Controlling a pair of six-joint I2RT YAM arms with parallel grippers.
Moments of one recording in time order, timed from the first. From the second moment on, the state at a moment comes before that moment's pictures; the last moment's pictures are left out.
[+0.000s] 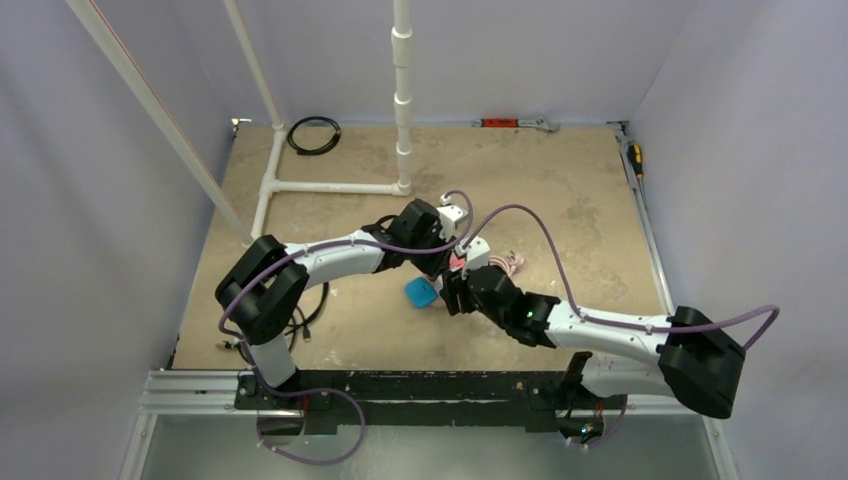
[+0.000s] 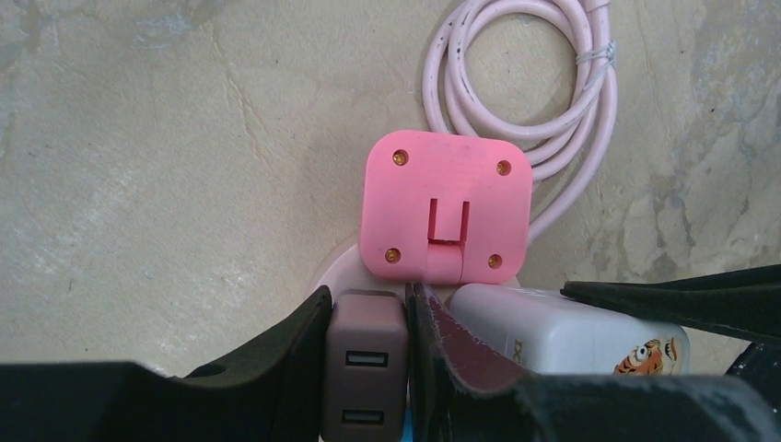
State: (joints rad) left arm -0.79 1.77 1.08 -0.17 0.16 -0.12; right arm 1.04 1.17 0.50 0.11 0.40 0.36
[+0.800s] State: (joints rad) left arm -0.79 1.77 1.09 -0.18 0.13 -0.12; right arm 1.10 1.19 0.51 0.12 0.51 0.36
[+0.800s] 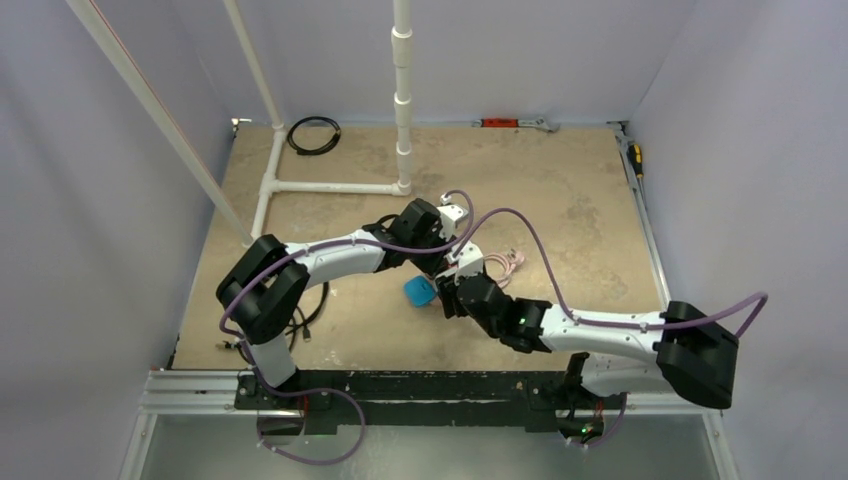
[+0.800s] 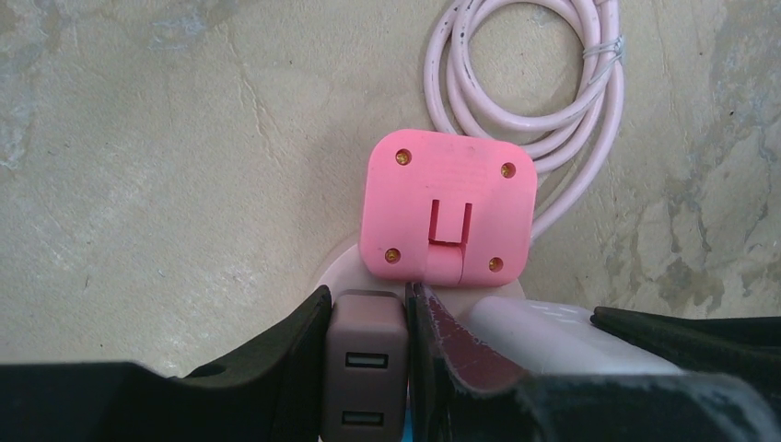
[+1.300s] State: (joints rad) left arm -0.79 1.77 1.09 -0.18 0.11 -0.12; right arm 1.27 1.20 0.53 0.12 0.65 0.31
